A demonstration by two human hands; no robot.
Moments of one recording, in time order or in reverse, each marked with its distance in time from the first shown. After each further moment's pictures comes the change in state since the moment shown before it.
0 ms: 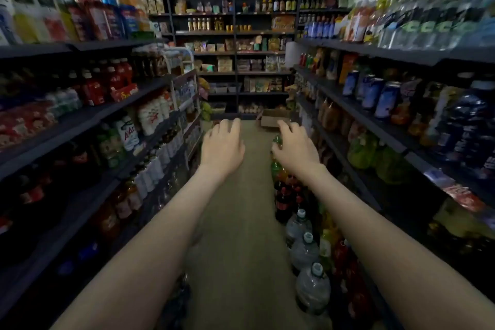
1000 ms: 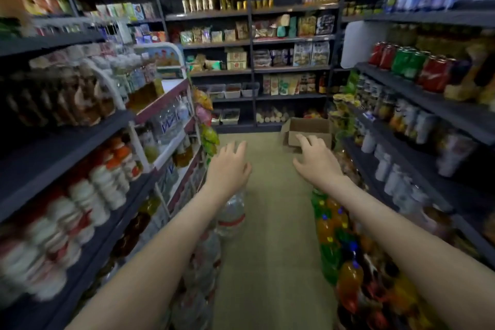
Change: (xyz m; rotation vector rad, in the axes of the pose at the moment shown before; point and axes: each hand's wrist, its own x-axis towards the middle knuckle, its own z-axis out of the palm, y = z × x) left_hand 0.751 -0.284 0.510 -0.066 -0.145 0.000; right_hand 0.846 0.151 0.421 -0.004 -0.113 0.013
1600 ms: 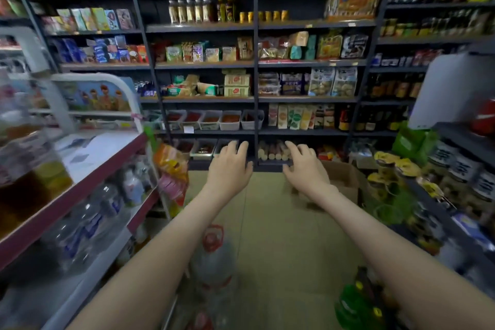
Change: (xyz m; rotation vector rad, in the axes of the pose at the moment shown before) left_hand 0.594 -0.146 0.218 -0.017 0.041 -0.028; right_hand 0.622 0.106 0.184 0.077 0.011 -0.023
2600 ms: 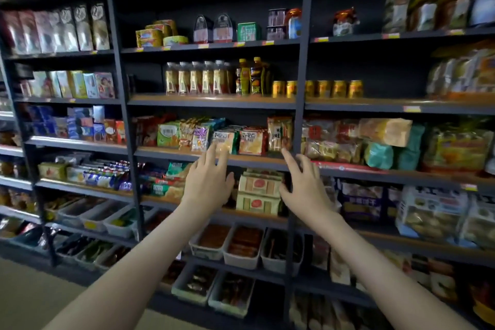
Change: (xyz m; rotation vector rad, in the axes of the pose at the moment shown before) left_hand 0.838 -0.309 0.244 0.238 0.304 -0.153; right_hand 0.922 0.083 0.203 0.151 0.202 -0.327
